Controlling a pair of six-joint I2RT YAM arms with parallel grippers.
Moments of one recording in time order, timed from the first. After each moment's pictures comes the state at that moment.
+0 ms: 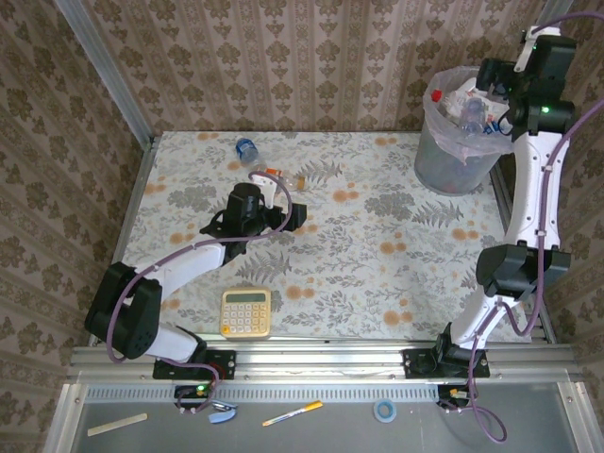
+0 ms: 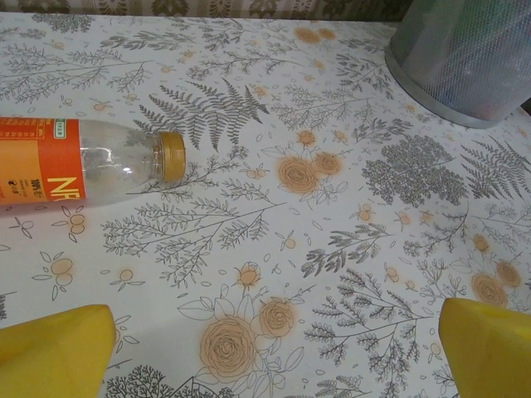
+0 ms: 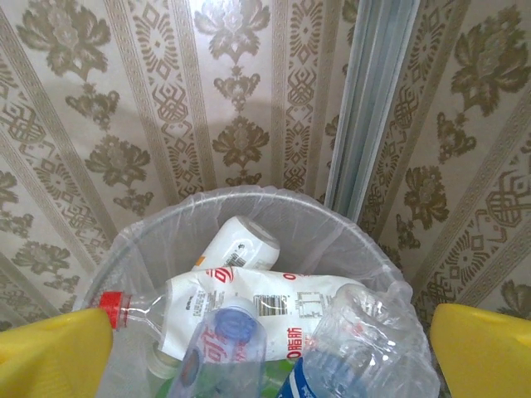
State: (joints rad) left arm -0.58 1.43 0.81 0.14 0.13 -0.27; right arm -0.27 1.78 2.21 -0.73 0.08 0.01
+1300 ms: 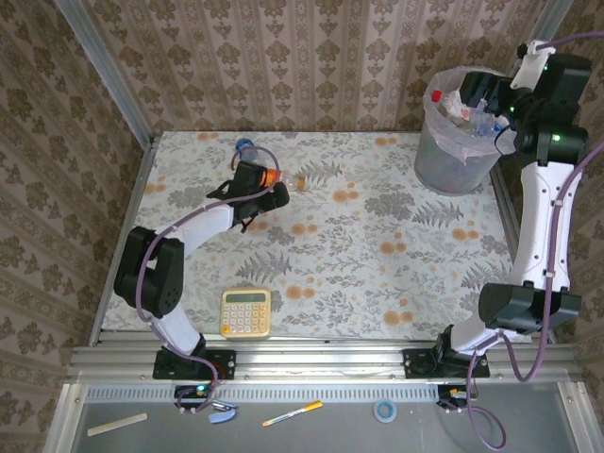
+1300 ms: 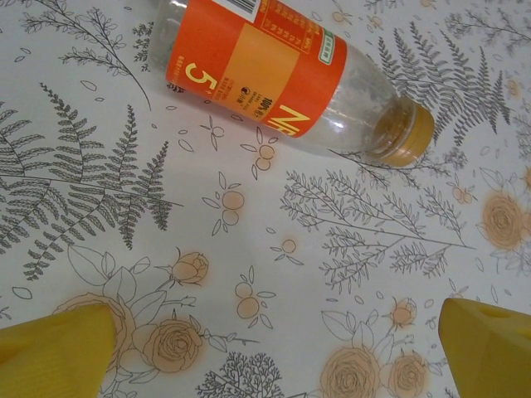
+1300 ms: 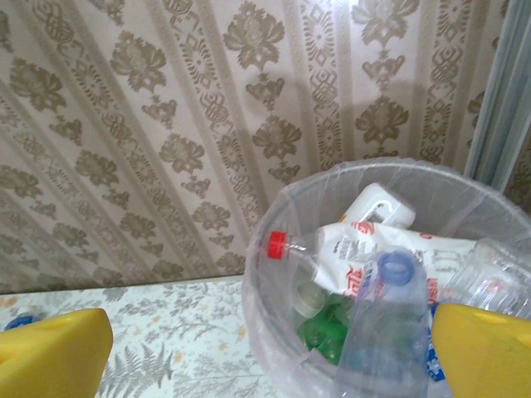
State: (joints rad) left arm -0.46 1.71 1.15 -0.28 -0.06 -0.62; right arm -0.26 1.53 1.96 -0.72 -0.26 0.11
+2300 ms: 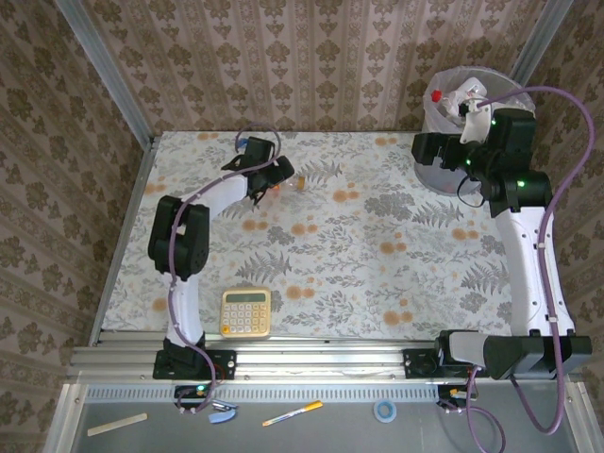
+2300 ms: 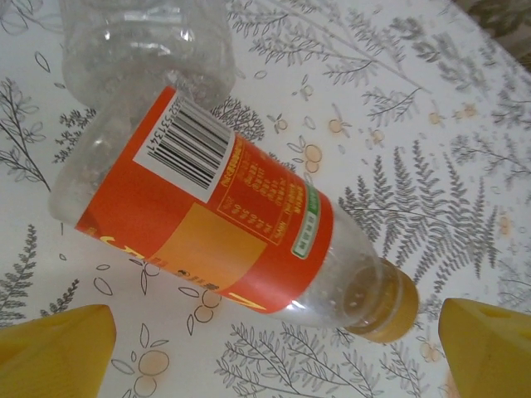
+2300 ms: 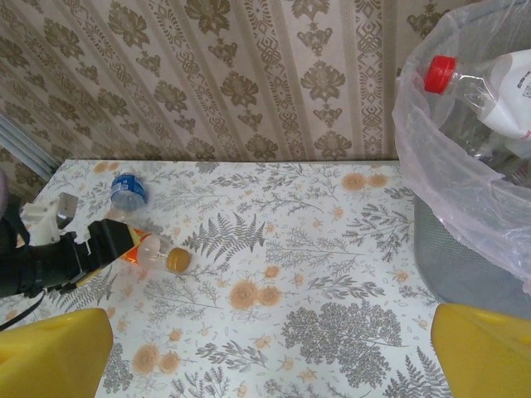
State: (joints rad) left arm -0.41 2.07 1.55 -0.34 -0.03 -0.79; right arm -0.07 1.25 1.52 -0.72 -0.32 0.11
